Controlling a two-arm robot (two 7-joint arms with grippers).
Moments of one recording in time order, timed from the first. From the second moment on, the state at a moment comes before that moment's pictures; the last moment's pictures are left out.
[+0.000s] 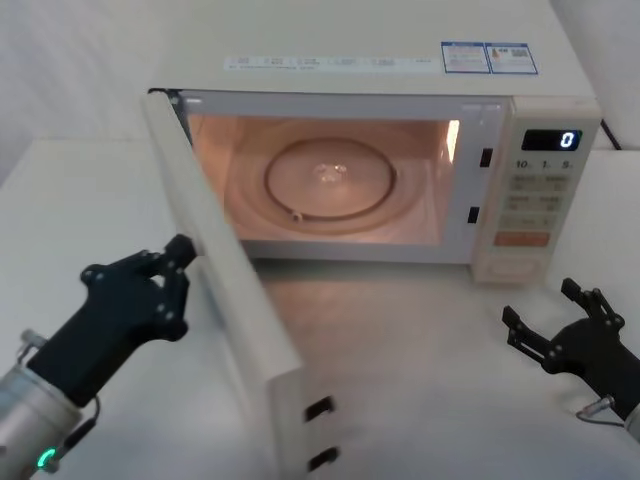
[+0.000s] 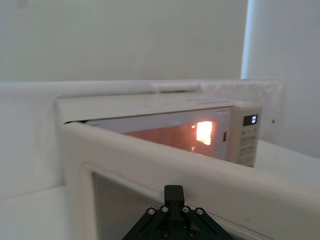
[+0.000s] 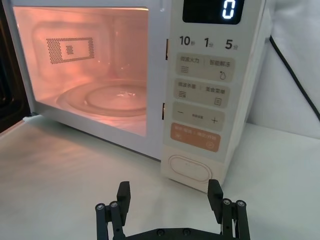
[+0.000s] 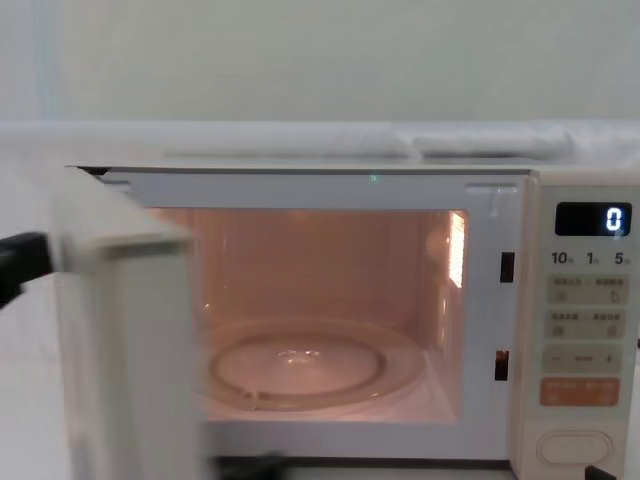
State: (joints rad) left arm 0.38 0.44 -0.05 -2.10 -0.48 -0.01 -0.36; right arm -0.08 0.33 -0.15 -1.58 0.25 -0.13 0.35
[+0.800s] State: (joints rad) left arm 0.05 0.41 0.19 -2.02 -0.36 0.16 -0.24; right arm -0.08 0.33 -0.15 -1.58 0.25 -0.13 0.35
